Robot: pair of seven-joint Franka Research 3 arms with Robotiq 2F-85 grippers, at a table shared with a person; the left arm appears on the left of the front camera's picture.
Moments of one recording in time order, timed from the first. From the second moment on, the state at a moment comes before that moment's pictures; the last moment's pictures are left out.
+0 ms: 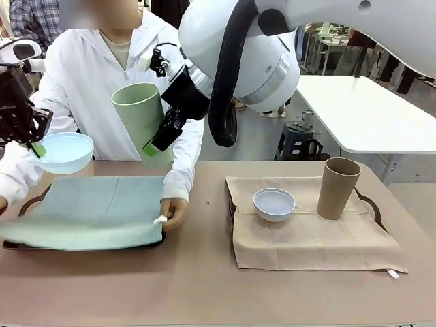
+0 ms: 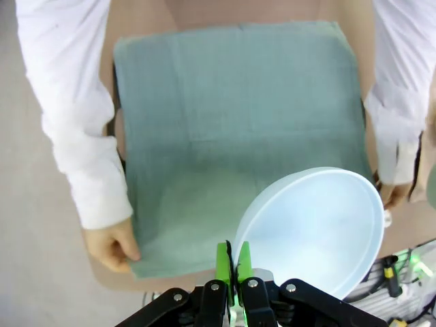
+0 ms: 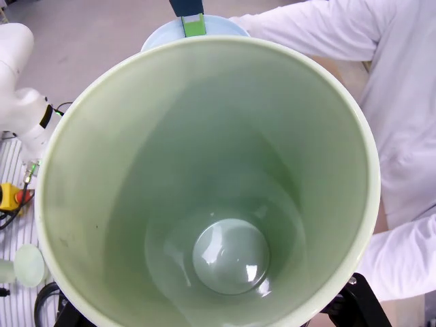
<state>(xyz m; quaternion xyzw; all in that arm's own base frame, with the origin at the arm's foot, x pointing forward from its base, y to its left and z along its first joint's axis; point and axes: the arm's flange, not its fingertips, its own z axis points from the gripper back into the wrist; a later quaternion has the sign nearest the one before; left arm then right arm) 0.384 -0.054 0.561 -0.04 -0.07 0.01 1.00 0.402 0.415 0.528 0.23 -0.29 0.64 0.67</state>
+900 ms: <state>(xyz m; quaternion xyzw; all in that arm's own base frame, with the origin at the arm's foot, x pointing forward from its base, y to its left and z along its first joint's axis) 0.384 -0.054 0.561 -0.04 -0.07 0.01 1.00 0.402 0.415 0.528 0.23 -0.29 0.64 0.67</state>
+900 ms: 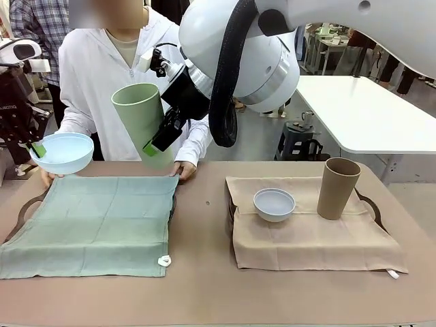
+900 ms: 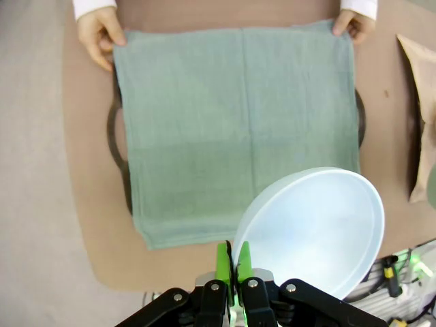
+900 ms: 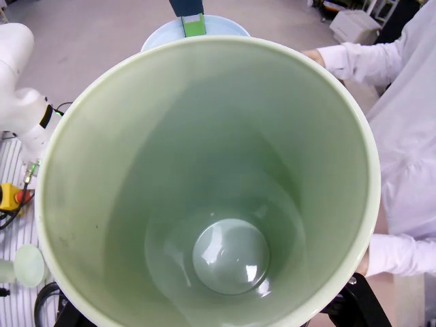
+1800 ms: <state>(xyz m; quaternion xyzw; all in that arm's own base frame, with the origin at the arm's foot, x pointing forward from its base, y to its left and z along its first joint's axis) 0.384 -0.054 0.561 -0.04 -0.07 0.01 1.00 0.402 0.416 0.527 0.23 -0.29 0.64 0.67</state>
